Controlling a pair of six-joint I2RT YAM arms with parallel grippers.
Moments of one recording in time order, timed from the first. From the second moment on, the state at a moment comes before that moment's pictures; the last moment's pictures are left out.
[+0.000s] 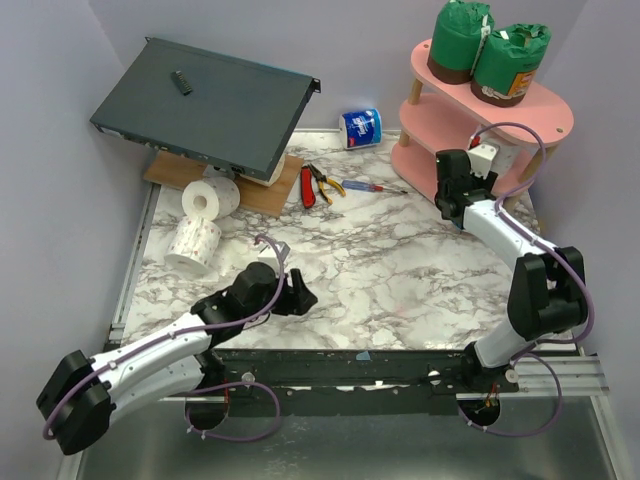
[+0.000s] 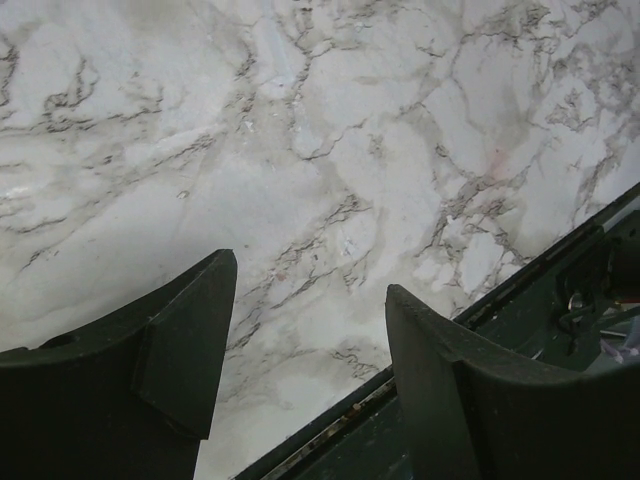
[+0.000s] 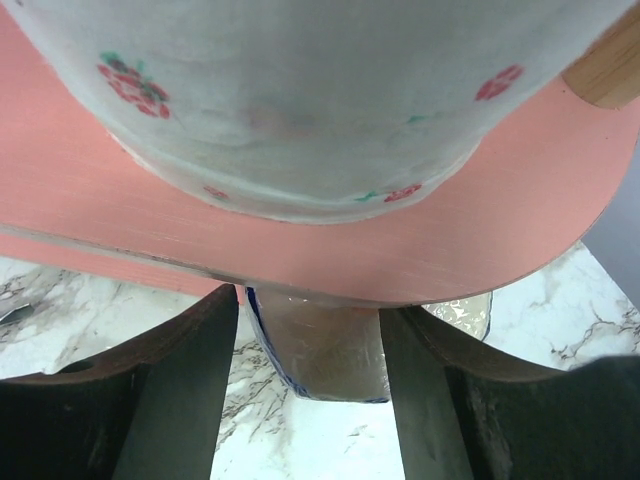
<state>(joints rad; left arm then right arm) -0.83 0.81 0.34 -0.09 -0.01 -0.70 0.21 1.59 1.12 -0.21 0.84 0.37</state>
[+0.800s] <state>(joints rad) -0.83 0.94 0.43 0.03 0.08 -0.73 0.21 0.99 0.75 -0.08 0.58 0.55</state>
